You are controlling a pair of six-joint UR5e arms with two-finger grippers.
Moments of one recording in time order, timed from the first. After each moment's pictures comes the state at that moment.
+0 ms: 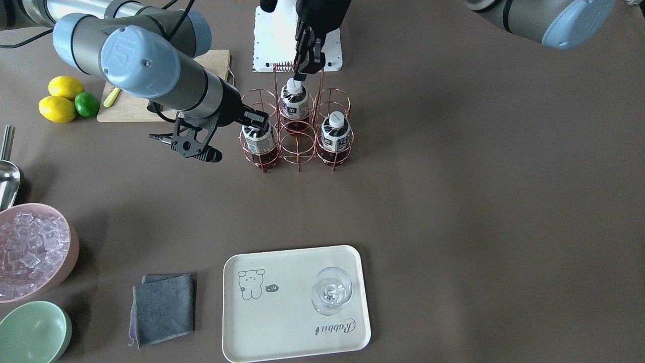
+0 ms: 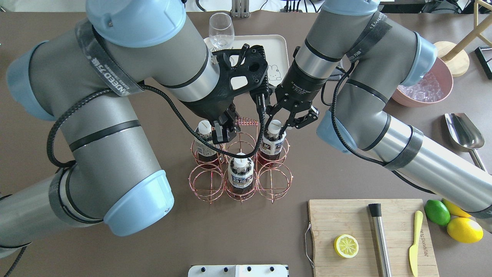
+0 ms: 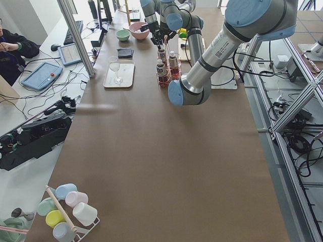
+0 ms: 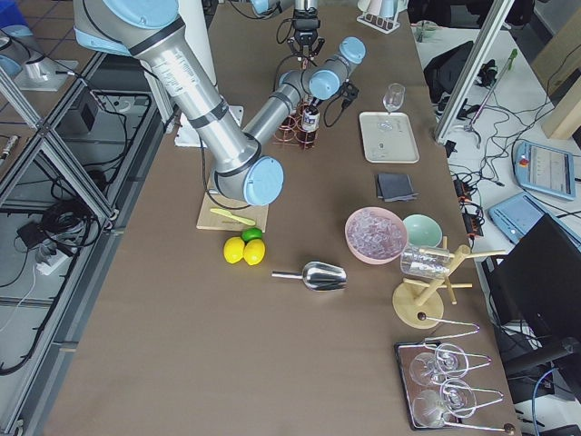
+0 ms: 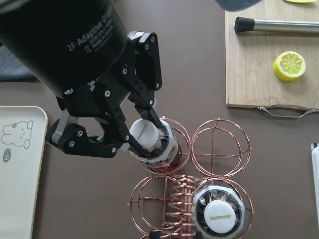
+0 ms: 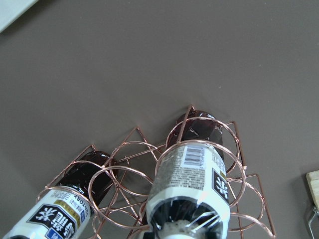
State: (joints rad) left arm -0.62 -2.47 -1.96 -1.30 -2.05 0.26; right arm 0.78 -0.88 1.68 -1.63 2.54 1.48
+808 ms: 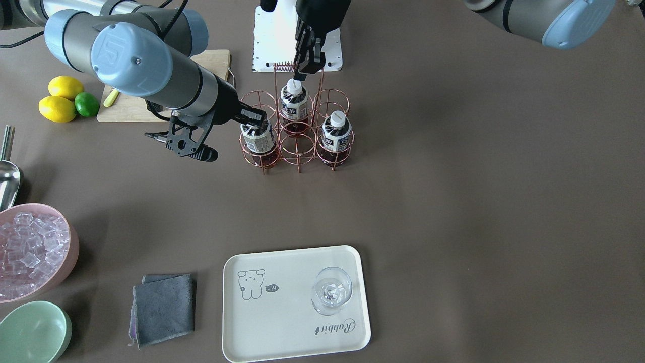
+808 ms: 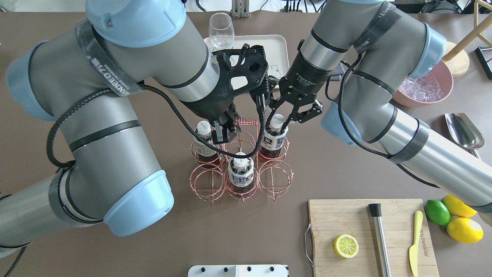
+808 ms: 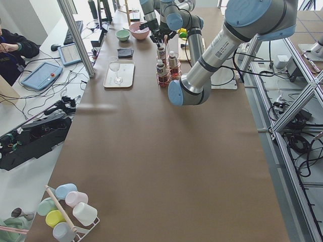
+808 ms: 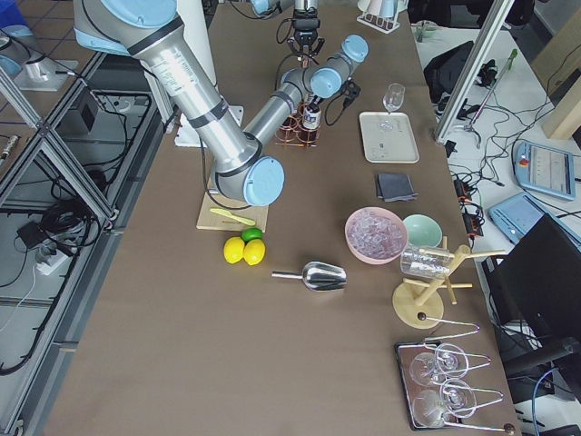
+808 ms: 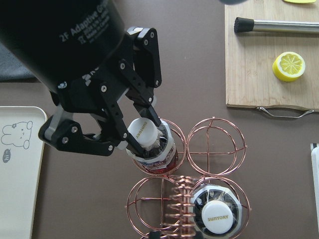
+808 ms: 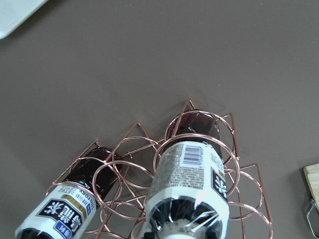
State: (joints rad) left arm -0.62 -2.47 -1.96 -1.30 -2.05 0.26; right arm 0.81 -0.88 1.69 -1.65 2.58 1.48
